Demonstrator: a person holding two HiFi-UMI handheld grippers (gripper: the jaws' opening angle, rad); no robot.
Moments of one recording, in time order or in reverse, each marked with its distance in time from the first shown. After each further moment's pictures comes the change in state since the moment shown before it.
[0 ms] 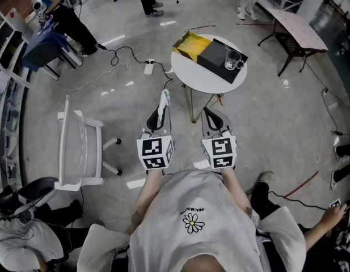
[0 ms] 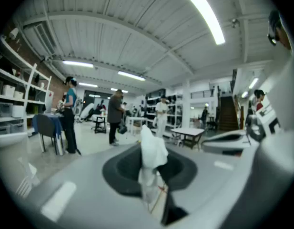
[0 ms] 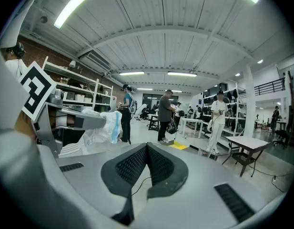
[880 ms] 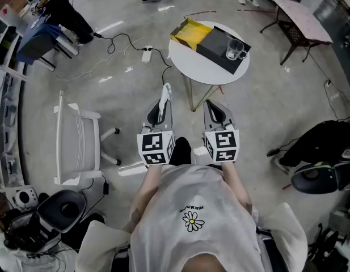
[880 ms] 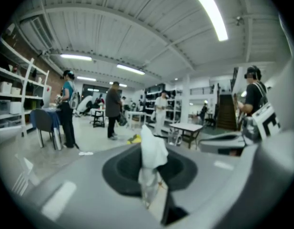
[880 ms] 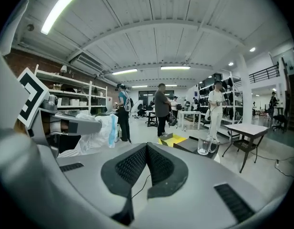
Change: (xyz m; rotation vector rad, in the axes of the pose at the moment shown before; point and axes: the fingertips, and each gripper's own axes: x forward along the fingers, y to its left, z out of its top) left arm 0.025 -0.006 -0.015 -0.020 0.062 -0.022; right arm 0.020 -0.021 -0.017 0.104 0.037 -0.011
